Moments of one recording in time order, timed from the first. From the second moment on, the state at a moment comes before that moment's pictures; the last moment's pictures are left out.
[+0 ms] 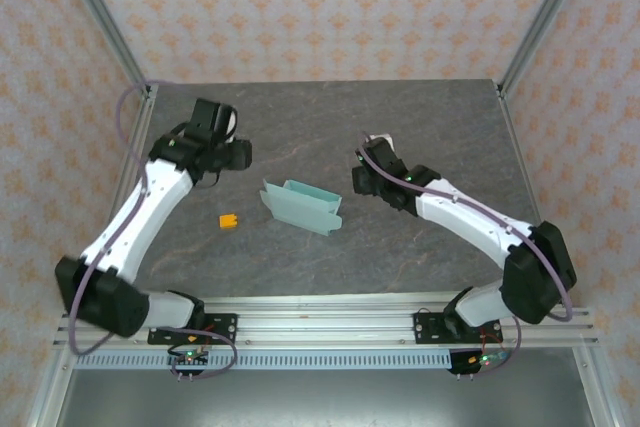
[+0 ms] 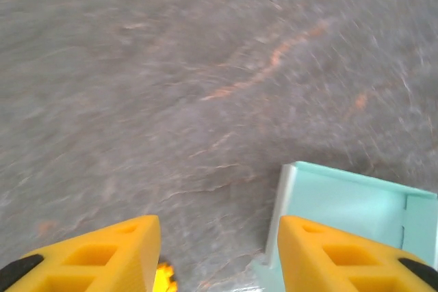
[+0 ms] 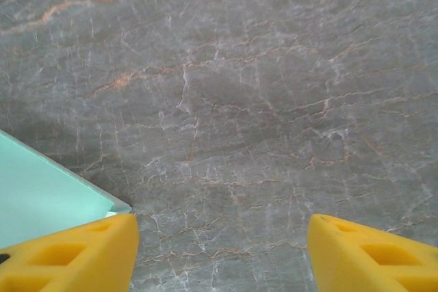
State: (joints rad) left arm -0.26 1.29 1.26 -0.89 -0.11 -0.28; right arm 0.66 1.44 1.07 -0.56 0.32 0.40
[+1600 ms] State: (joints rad) left arm -0.37 1.72 1.23 -0.28 0.00 -0.55; right arm 0.54 1.56 1.00 -0.59 0.15 0.45
